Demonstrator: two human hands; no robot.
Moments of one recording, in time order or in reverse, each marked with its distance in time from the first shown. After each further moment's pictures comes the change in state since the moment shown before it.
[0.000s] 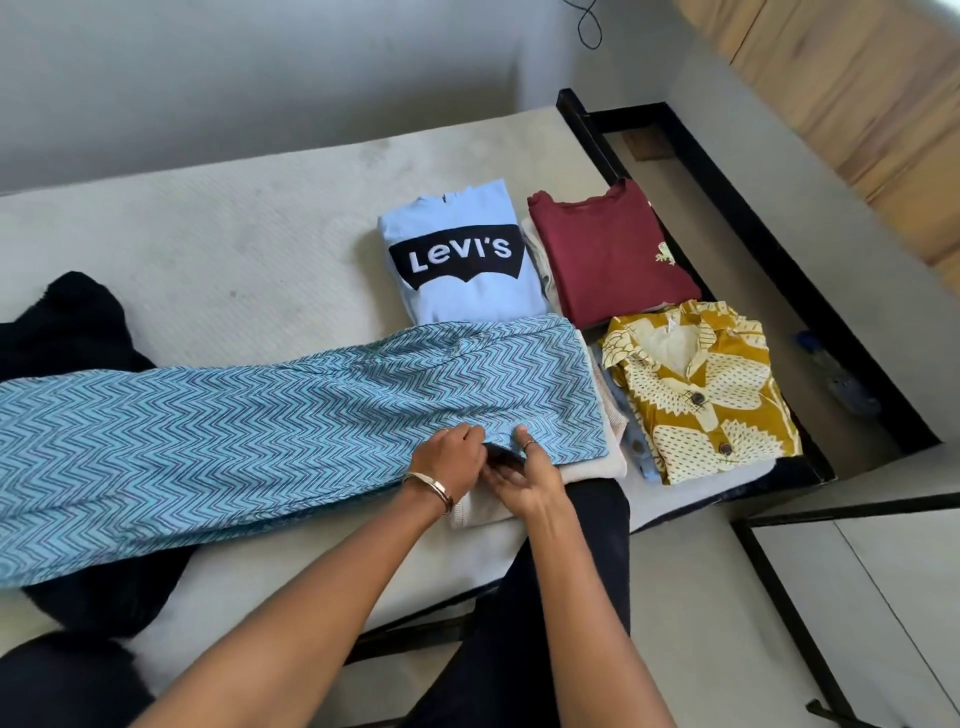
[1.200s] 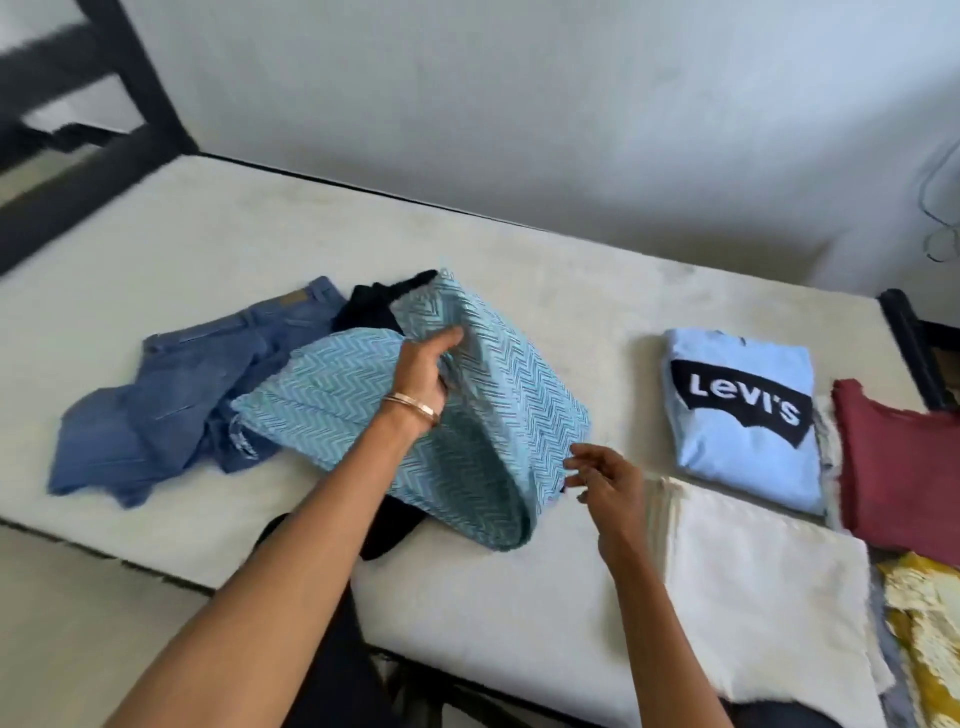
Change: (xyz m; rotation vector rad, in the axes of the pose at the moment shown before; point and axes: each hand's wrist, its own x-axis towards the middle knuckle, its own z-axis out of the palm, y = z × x) left_hand -0.143 -0.252 -0.191 -1.986 1.029 -0.530; right_hand -0.056 0.117 0.163 -0.982 -0.552 -0.785
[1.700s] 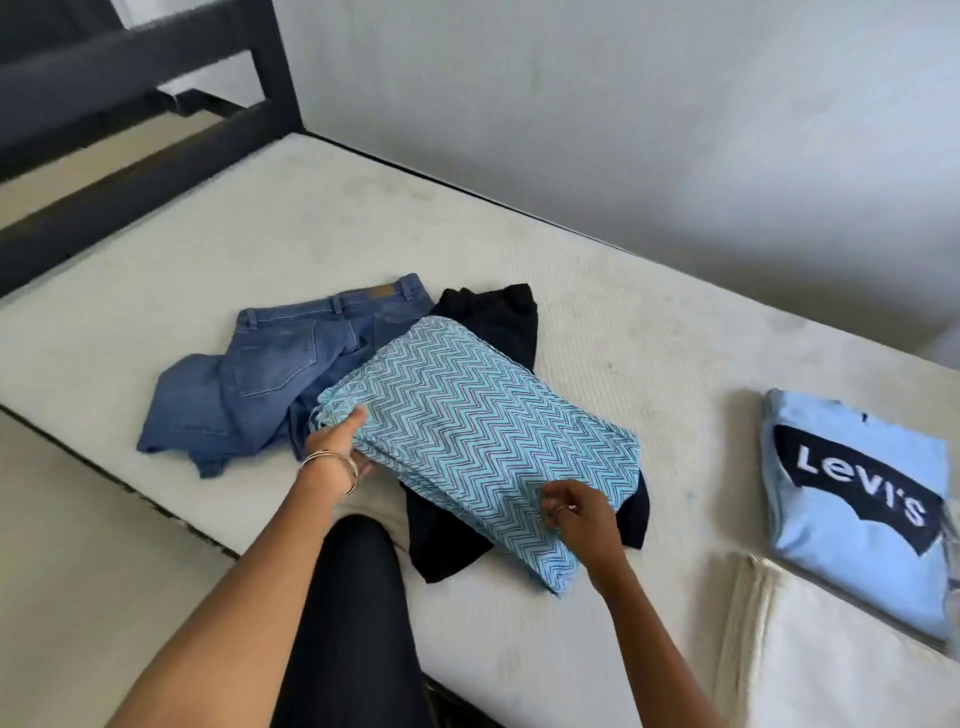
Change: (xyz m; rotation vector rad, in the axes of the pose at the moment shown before) left_hand 0.039 0.013 -0.245 0.115 0.705 -0.269; right_hand 0.019 0.026 0.115 -0.459 -0.363 0.012
